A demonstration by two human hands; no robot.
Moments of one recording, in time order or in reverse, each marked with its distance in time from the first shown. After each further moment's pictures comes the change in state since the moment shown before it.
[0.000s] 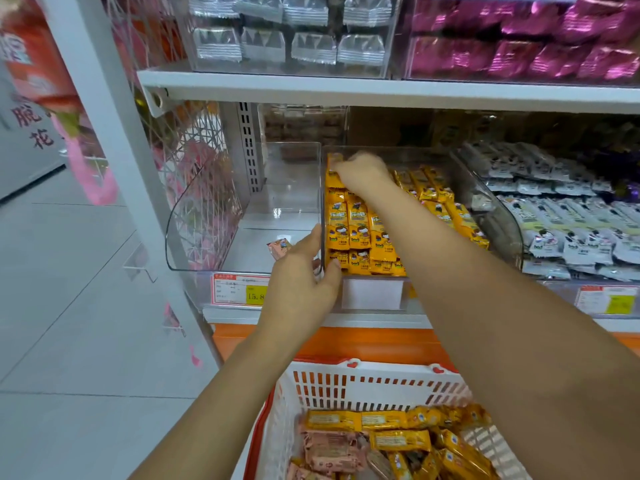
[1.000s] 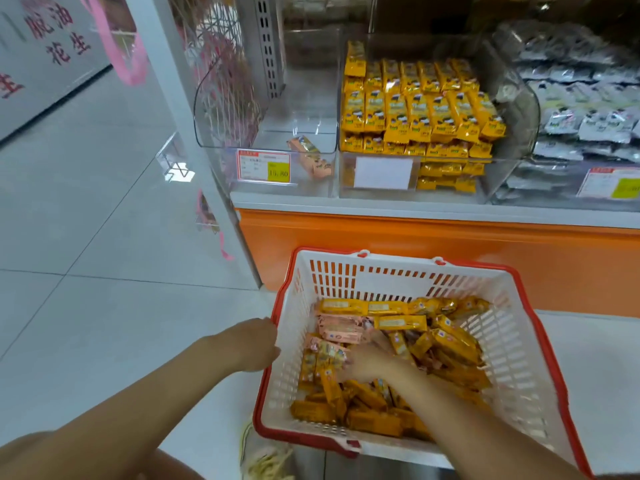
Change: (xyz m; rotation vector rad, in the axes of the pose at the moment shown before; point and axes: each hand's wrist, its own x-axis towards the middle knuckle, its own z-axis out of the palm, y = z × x) left_hand -0.183 -0.083 -0.033 0.899 -1.135 -0.540; right_hand -0.285 0.238 0.183 -0.464 -1.095 0.082
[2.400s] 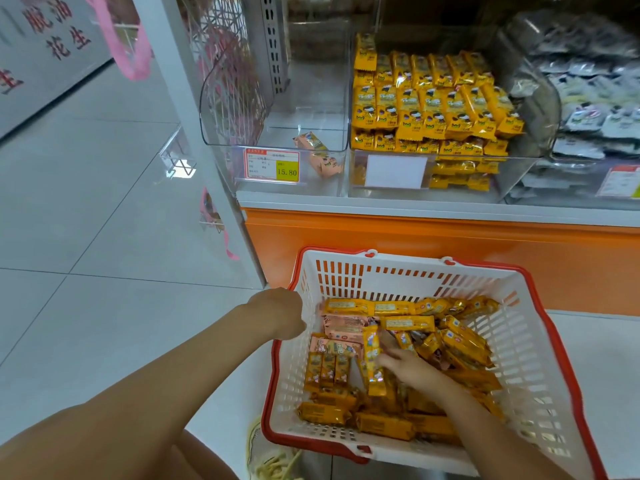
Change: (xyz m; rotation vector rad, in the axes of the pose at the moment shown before) left_hand 0.017 0.019 -0.042 0.012 0.084 -0.031; right_hand -0.006 0.061 0.016 0.681 0.149 0.019
